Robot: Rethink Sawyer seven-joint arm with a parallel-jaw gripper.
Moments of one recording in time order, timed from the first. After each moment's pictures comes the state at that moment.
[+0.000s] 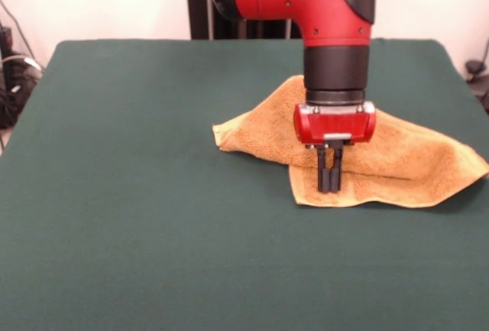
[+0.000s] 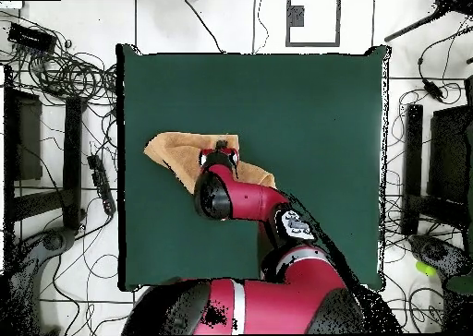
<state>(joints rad) -0.16 -0.35 0.09 1.71 -0.04 -0.29 1.57</state>
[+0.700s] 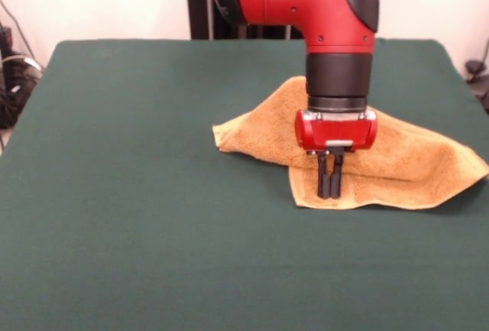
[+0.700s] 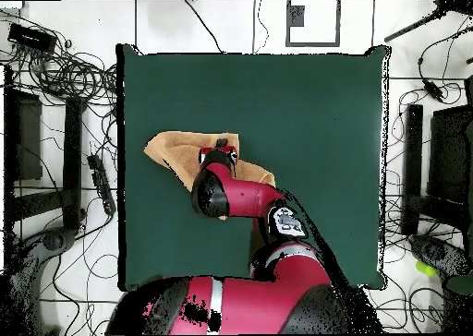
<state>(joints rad) -0.10 -0.33 0.04 1.66 -0.04 -0.29 1.57</state>
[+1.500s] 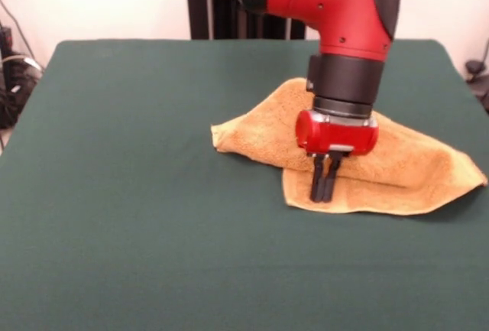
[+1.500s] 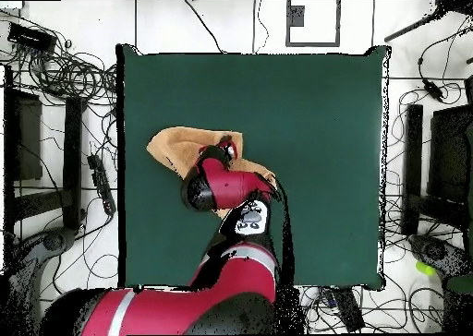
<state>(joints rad) 0.10 -0.27 -0.21 1.51 -0.05 -0.16 1.57</state>
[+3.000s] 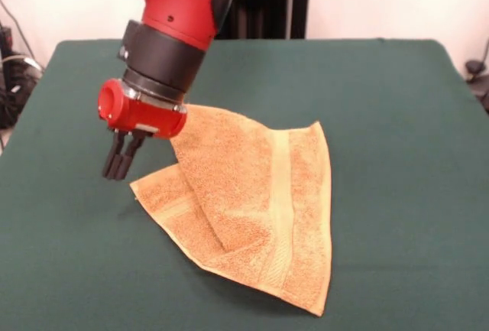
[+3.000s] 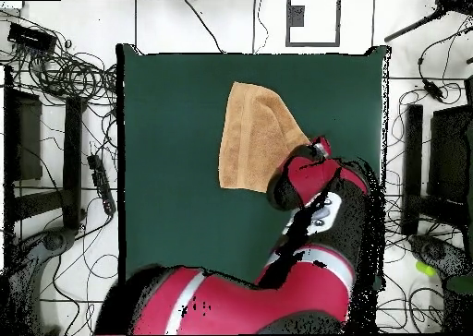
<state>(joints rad) -0.05 -0.24 -0.43 1.29 -0.56 -0.01 1.57</state>
